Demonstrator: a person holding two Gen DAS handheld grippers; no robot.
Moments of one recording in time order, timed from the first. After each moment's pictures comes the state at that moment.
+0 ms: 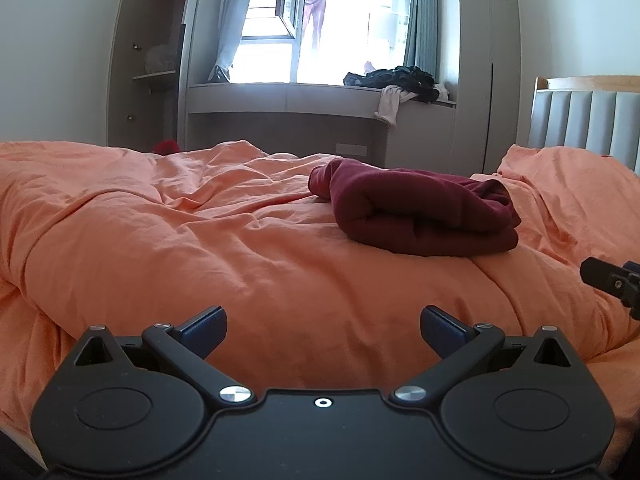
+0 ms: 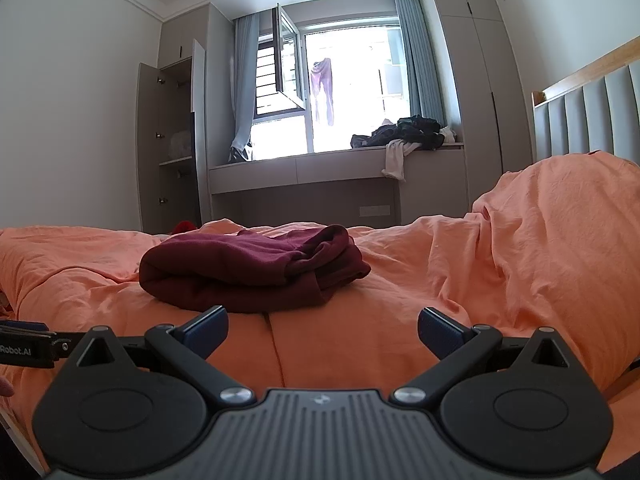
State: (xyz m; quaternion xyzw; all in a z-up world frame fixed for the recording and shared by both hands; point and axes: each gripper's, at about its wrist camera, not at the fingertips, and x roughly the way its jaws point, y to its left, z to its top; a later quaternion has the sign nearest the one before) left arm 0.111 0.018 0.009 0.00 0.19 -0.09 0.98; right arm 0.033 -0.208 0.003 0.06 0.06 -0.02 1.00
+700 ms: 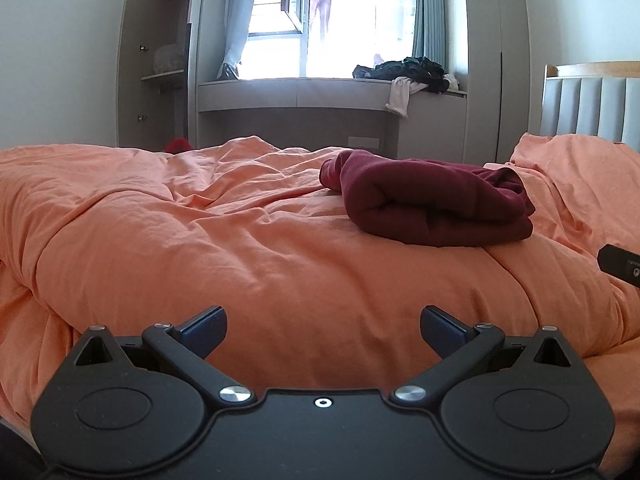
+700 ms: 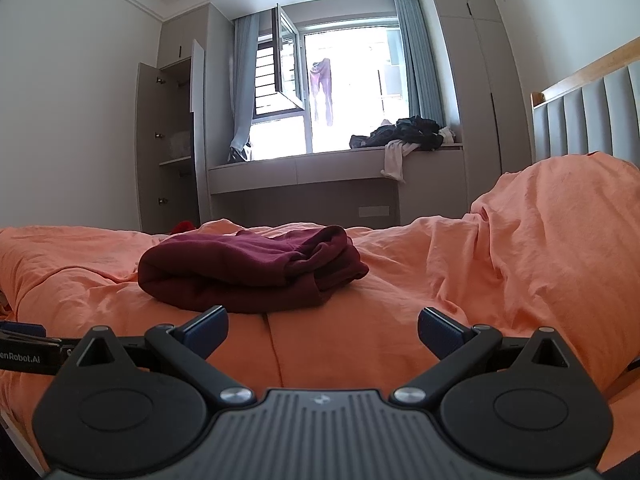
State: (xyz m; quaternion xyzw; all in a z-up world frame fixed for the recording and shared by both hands) left arm 0.114 0.014 0.006 0.01 0.20 -0.07 0.98; right arm 0.032 -0.208 0.003 0.06 0.06 -0.03 1.00
